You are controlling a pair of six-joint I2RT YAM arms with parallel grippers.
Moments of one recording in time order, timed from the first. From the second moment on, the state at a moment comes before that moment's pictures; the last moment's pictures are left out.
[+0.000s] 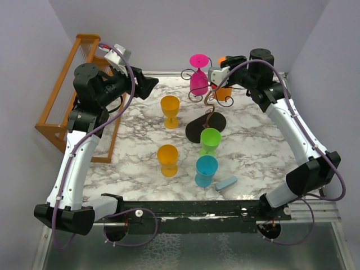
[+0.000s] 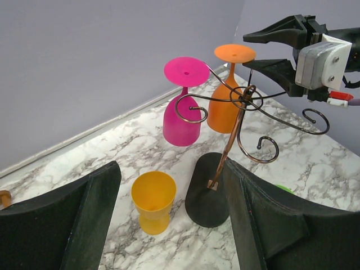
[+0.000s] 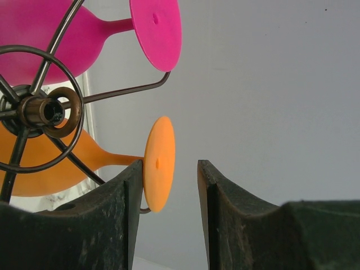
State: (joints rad) left arm -0.19 1.18 1.46 -0.28 0.54 -0.10; right arm 0.35 1.55 1.63 -0.37 -0.26 -1.45
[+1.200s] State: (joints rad) left arm -0.19 1.16 1.41 -0.29 0.50 -0.07; right arm 0.35 1.47 1.69 -0.45 -0.34 -1.20
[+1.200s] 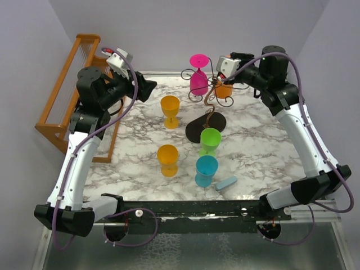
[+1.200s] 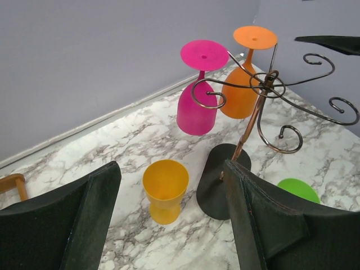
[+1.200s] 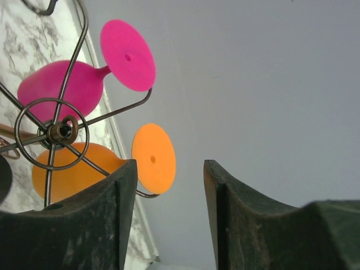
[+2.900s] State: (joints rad) left arm -0.28 1.82 1.54 -0.41 0.31 -0.02; right arm 0.34 1.01 1.48 -0.47 -0.11 -0.57
